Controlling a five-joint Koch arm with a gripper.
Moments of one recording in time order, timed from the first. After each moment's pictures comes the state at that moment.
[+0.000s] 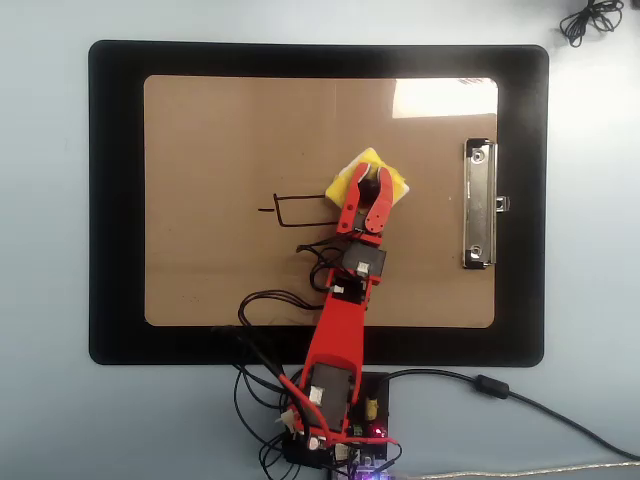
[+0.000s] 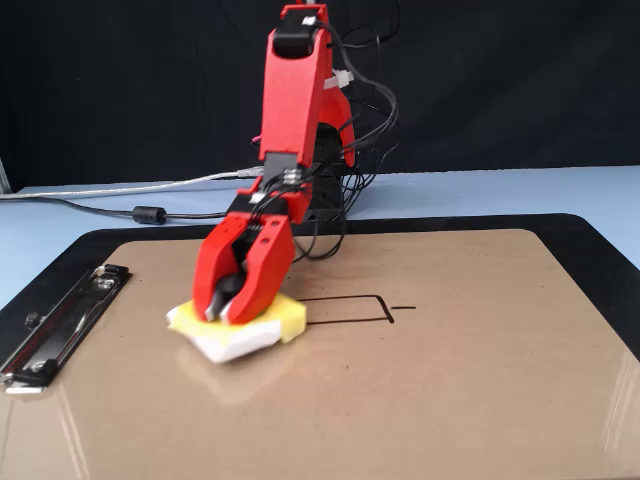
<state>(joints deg) 12.0 69.9 131.7 -43.5 -91.1</state>
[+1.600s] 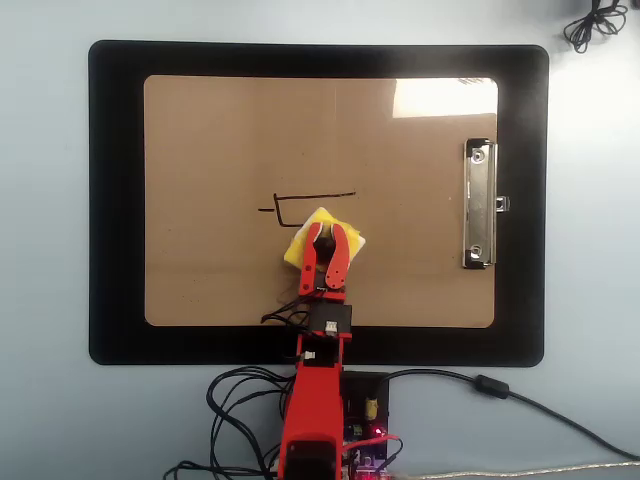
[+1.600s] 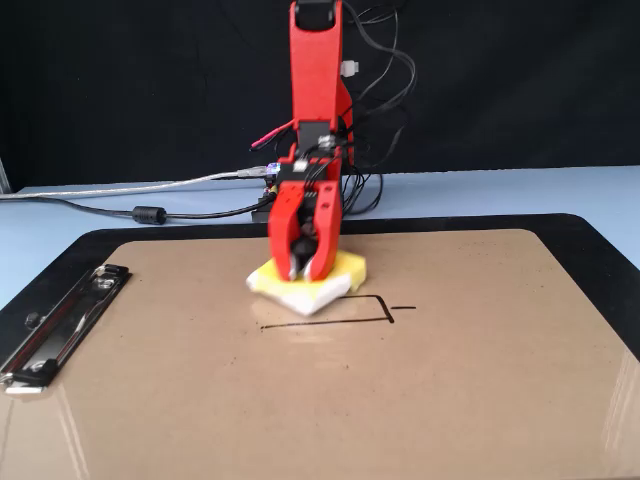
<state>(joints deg) -1.8 93.3 158.6 -42.6 -91.1</state>
